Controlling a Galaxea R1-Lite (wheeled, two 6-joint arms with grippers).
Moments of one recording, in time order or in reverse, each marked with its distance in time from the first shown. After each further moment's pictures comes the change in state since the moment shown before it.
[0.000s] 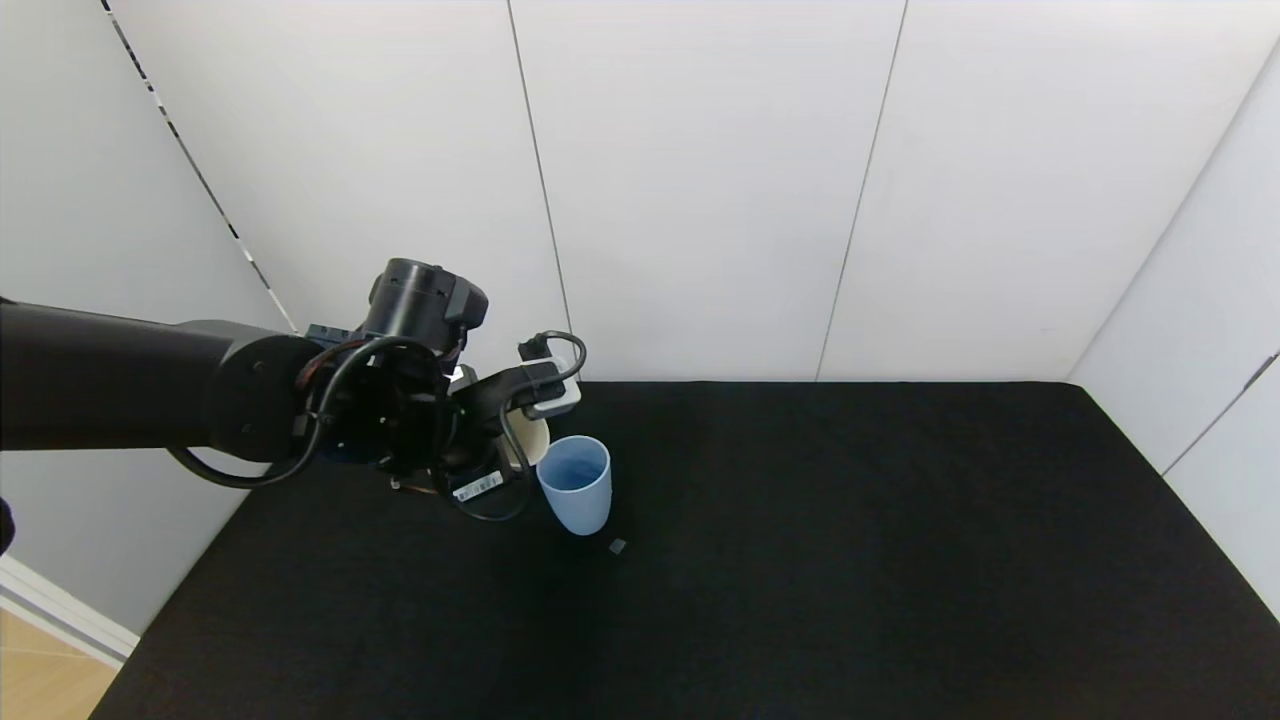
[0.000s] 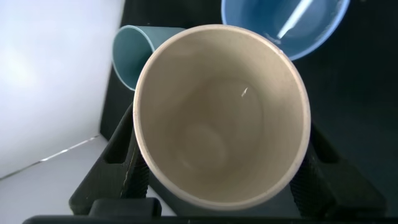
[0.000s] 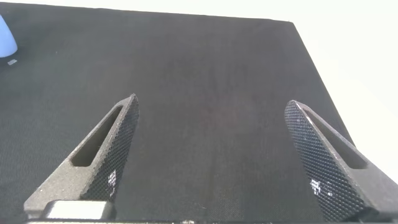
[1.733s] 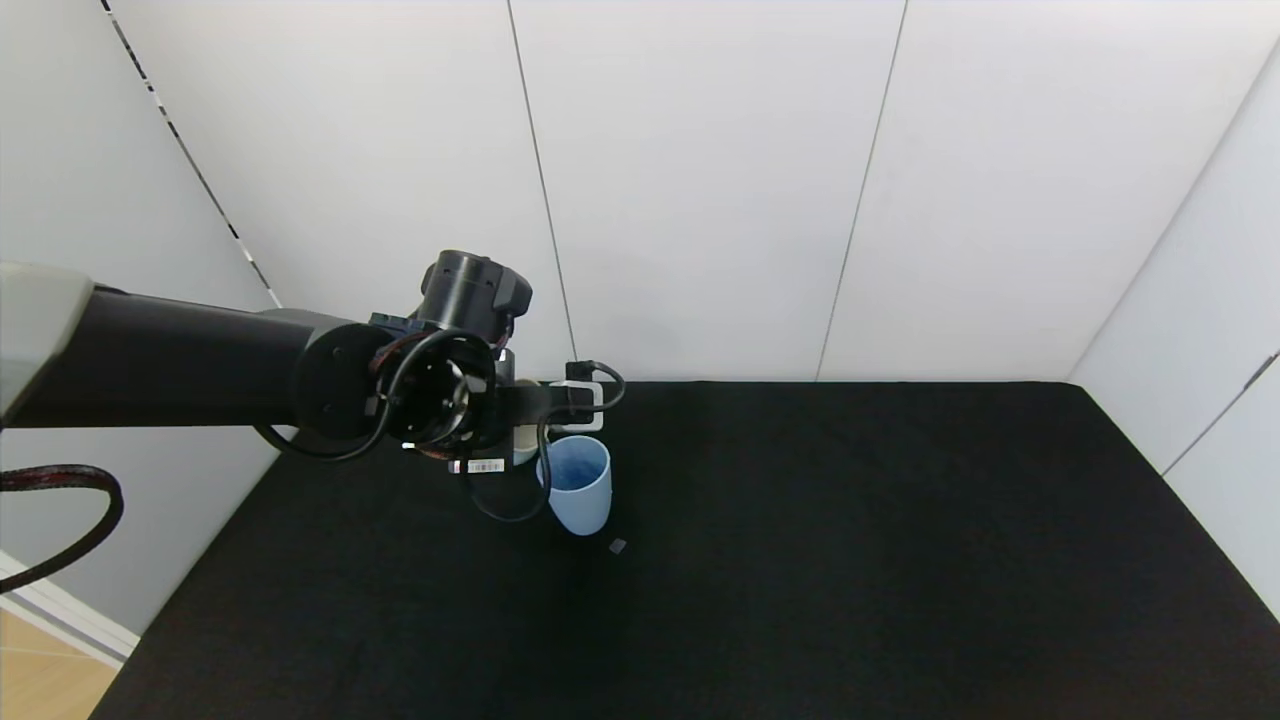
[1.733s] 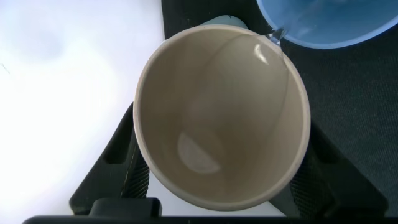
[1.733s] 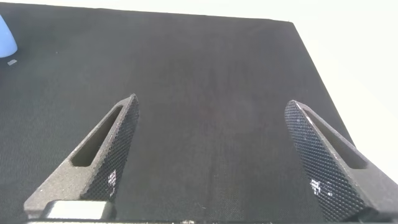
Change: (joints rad) left arm -0.035 0.092 -0.124 0.000 0.187 0.377; right arm 0.000 0.000 0.000 0.000 0.000 0.000
